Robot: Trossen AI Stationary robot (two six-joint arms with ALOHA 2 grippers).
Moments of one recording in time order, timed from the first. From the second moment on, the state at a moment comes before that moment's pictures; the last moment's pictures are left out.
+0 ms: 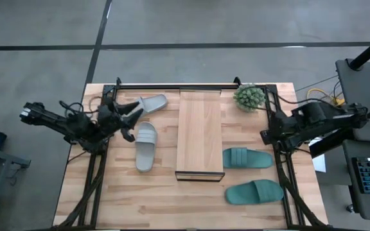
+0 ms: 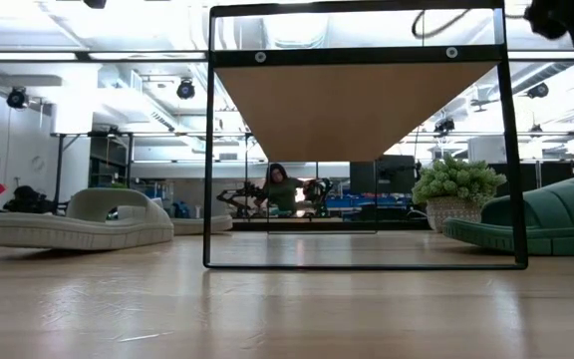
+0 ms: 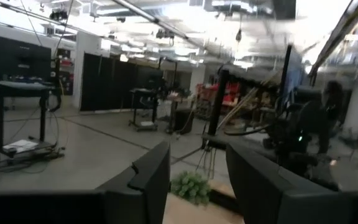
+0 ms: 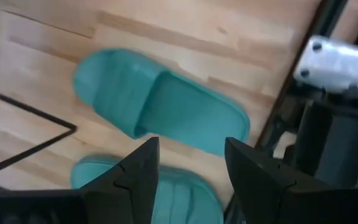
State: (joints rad) left arm -0.35 0.71 0.63 0.46 -0.88 0.11; right arm 0.21 0.84 1.06 -1.56 0.03 1.49
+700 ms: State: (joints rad) left arm -0.35 0.71 0.64 0.46 -0.87 0.11; right arm 0.21 0.84 0.71 -1.07 0.00 1.61
